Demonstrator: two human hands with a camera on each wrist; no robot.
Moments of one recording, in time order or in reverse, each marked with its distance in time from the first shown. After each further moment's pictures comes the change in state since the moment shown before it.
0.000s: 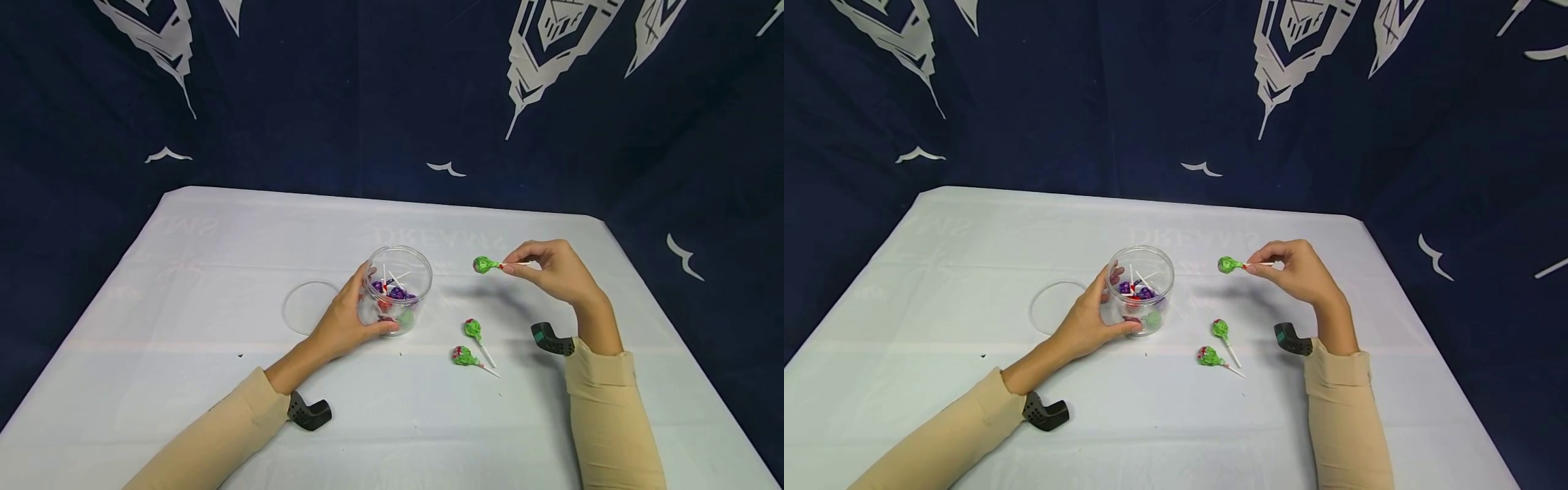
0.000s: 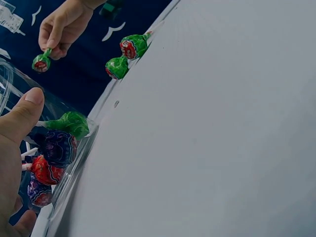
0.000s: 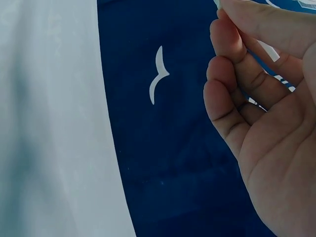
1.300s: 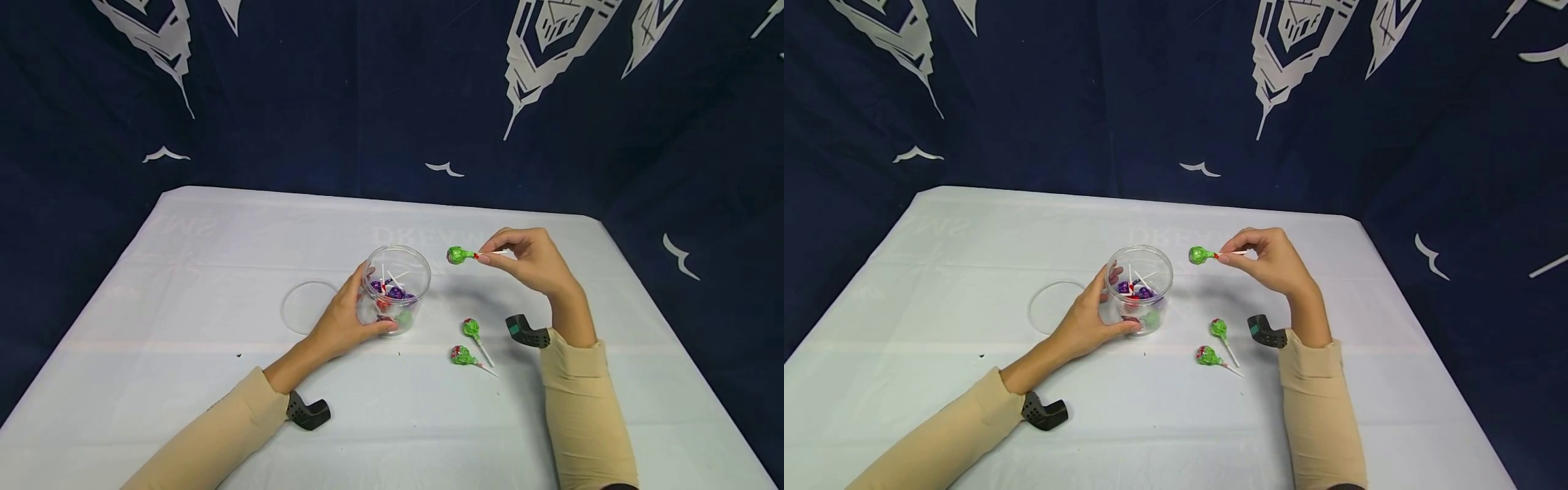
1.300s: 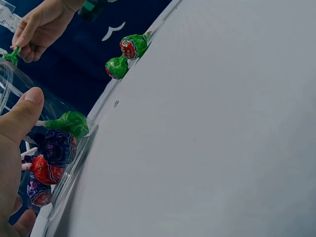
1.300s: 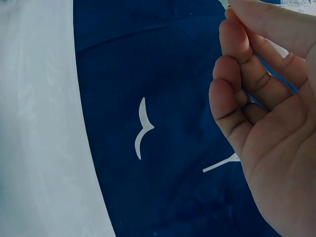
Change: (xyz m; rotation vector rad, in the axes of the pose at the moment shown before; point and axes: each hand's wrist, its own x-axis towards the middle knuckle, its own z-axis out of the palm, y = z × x) left_hand 0.001 0.000 0.000 0.026 -0.003 -0.029; right_hand 0.020 -0.041 0.019 0.188 0.002 -0.108
